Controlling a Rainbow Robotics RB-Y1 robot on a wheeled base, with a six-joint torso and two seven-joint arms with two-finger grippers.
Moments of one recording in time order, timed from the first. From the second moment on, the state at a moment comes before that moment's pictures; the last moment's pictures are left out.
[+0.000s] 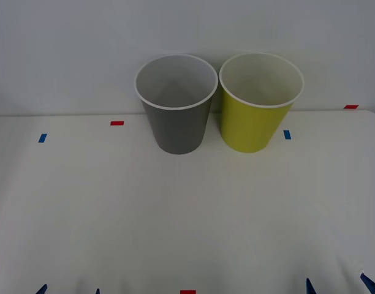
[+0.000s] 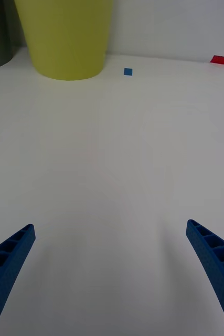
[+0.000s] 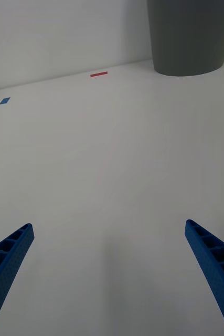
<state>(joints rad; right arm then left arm) 1.07 -0.39 0.19 -2.10 -0.18 -0.28 1.61 1.02 0.18 -0.19 -1.83 -0.10 -0.57 -1.54</state>
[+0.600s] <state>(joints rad) 1.07 -0.39 0.19 -2.10 -0.18 -0.28 1.61 1.02 0.18 -0.19 -1.83 -0.10 -0.57 -1.54</state>
